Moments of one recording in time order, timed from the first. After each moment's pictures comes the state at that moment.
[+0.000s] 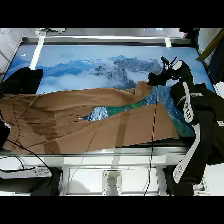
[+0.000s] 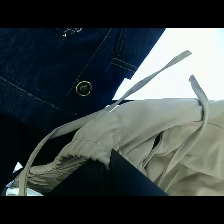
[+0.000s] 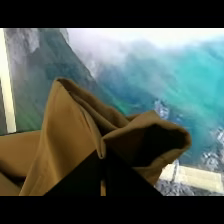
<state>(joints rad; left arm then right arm) 0.67 -1.46 1.56 1.35 -1.30 -1.33 -0.10 -2.11 2.01 -1.05 1.22 1.43</state>
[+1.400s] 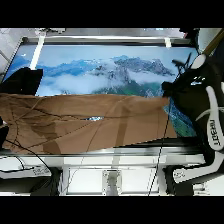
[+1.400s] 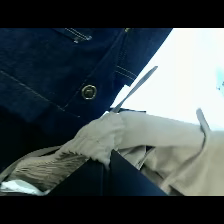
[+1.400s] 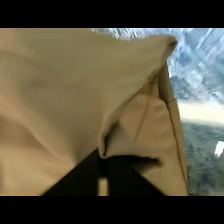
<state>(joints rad) 0.73 -1.45 1.56 1.28 -1.29 -1.33 -0.09 -1.60 1.56 -1.34 1.53 1.48</state>
